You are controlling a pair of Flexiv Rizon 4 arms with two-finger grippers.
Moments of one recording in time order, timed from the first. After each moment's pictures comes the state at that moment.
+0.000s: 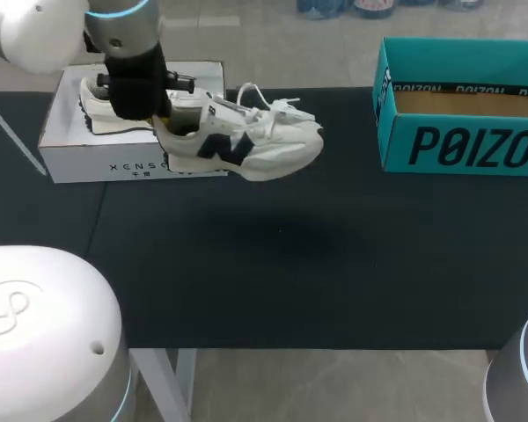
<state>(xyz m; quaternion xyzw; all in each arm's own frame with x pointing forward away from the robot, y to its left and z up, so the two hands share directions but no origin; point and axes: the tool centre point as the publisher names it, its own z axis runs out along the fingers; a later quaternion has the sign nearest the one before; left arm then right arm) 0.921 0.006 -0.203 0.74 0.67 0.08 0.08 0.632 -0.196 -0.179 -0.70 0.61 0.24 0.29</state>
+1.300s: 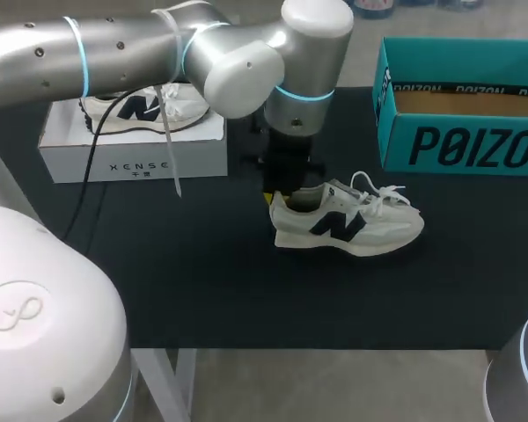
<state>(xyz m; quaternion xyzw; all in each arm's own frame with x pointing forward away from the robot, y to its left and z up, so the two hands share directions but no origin) 0.883 -0.179 -0.356 0.72 0.69 0.05 -0.06 0.632 -0.196 -0.180 -0.70 0.61 0.24 0.29</state>
